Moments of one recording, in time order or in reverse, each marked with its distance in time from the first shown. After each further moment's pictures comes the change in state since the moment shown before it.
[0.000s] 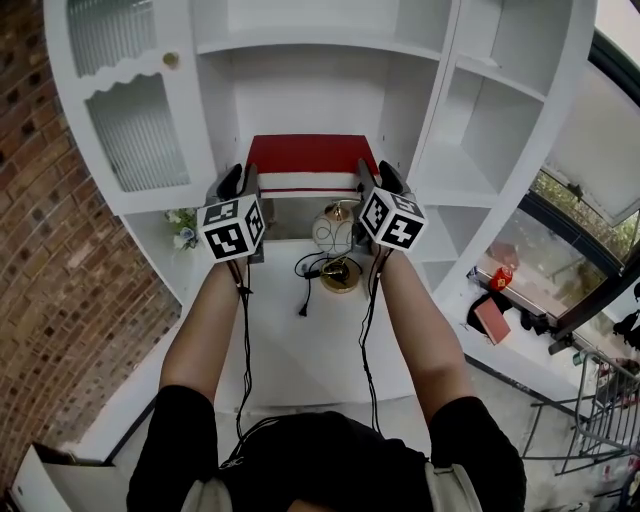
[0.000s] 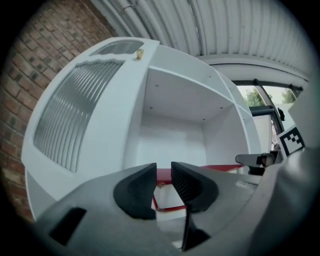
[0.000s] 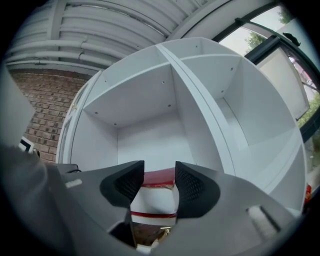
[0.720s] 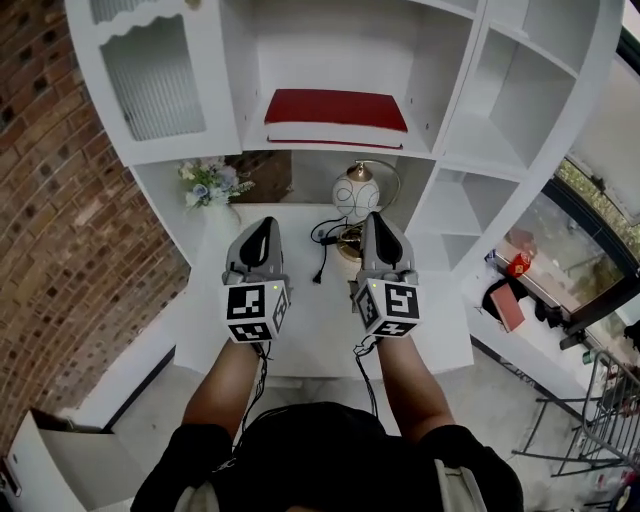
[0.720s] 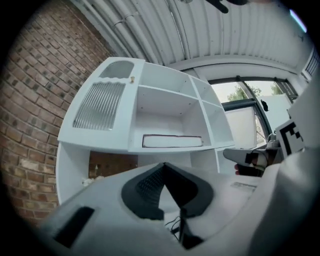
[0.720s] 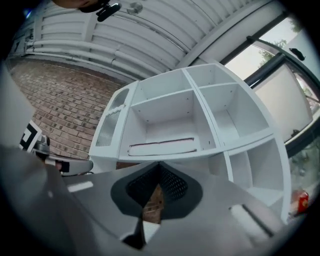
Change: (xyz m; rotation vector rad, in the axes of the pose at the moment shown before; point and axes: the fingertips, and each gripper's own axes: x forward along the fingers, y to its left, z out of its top) left arm -0.161 -0.052 -0.101 0.100 -0.014 -0.046; right arm -0.165 0.072 -0.092 -0.156 -0.084 0.112
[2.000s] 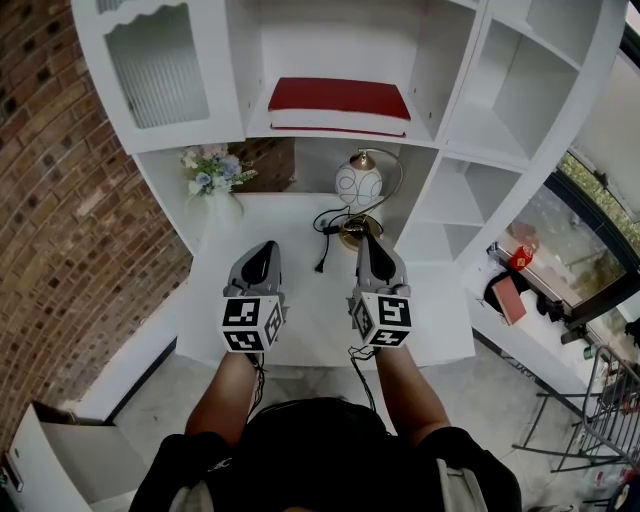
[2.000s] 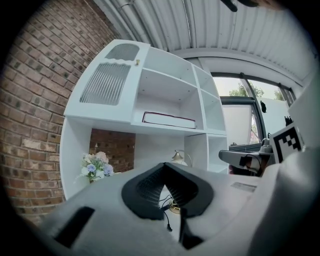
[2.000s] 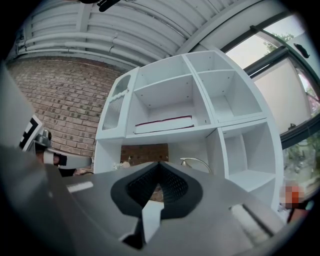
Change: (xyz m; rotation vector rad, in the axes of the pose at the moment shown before) left arm -0.043 -0.005 -0.066 -0.083 0.167 -0.055; right arm -0.041 0.012 -0.063 0.010 0.156 0.006
